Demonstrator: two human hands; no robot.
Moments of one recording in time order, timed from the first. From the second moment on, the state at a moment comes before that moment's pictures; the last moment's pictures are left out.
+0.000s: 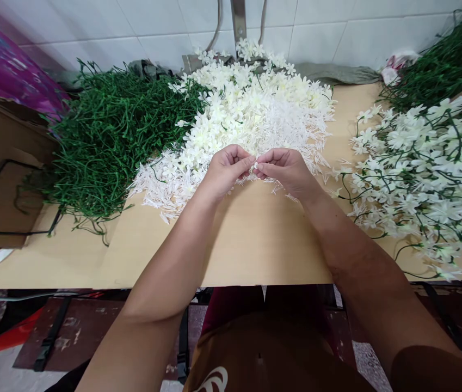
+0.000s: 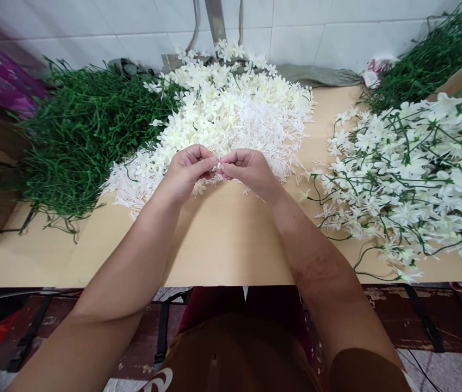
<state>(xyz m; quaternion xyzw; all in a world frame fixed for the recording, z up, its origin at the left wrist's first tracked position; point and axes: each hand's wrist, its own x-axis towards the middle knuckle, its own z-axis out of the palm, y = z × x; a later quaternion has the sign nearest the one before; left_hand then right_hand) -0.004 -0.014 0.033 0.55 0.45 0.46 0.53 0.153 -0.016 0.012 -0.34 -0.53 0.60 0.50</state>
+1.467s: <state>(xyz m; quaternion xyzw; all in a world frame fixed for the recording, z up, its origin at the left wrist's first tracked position) -0.052 -0.001 0.038 0.59 0.57 0.55 0.14 0.140 -0.015 0.011 -0.46 -0.50 0.48 0.55</state>
